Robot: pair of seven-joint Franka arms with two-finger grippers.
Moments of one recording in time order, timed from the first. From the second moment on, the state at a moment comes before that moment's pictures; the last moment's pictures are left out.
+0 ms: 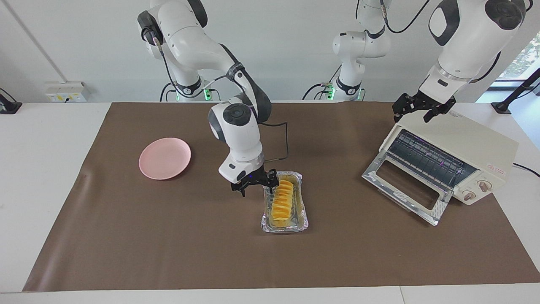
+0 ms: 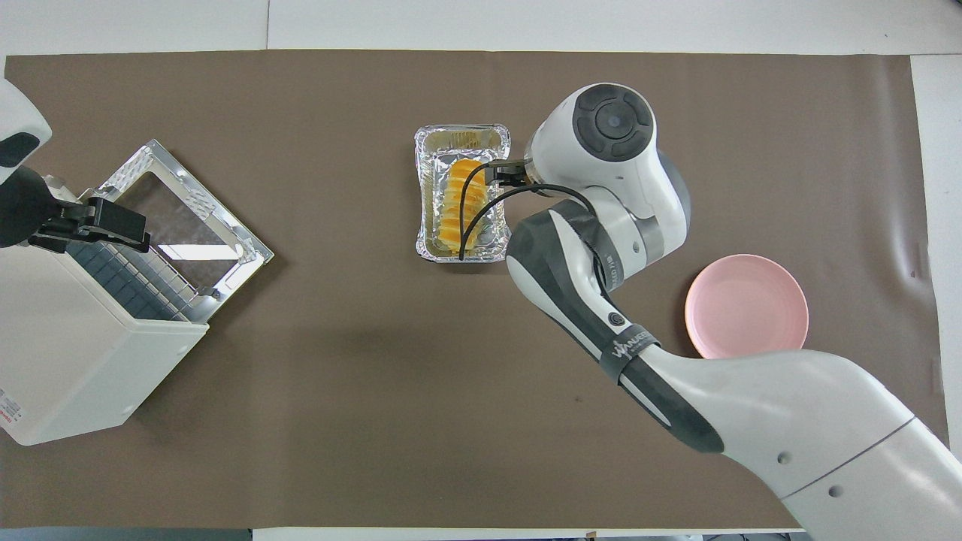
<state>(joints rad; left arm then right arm) -0.13 0.02 0.03 -1.60 -0.02 1.52 -0.01 0.24 0.51 0.21 -1.49 -0.10 2.16 0.49</state>
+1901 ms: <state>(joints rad) -0.72 0.83 0.08 -0.94 -0.07 1.80 -0.76 -0.26 -0.01 0.20 -1.66 0.00 1.64 0.00</state>
